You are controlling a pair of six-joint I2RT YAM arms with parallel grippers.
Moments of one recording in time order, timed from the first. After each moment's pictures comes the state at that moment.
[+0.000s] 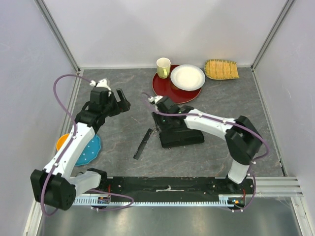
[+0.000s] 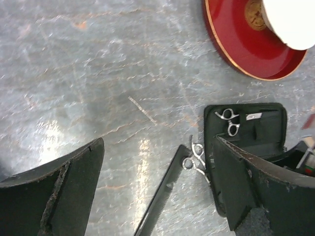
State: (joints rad) left arm -0.27 1.15 1.00 -0.46 -0.06 -0.49; right arm 0.82 1.74 1.25 -0.39 -0.02 0.29
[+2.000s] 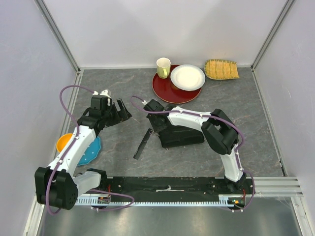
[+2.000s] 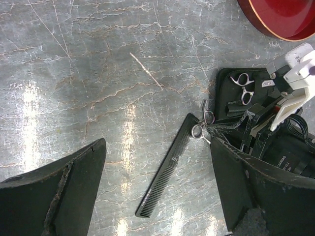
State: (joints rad) left arm -0.18 1.13 0.83 -0.46 0.12 -0.51; right arm 0.87 2.06 1.50 -0.54 0.13 0.37
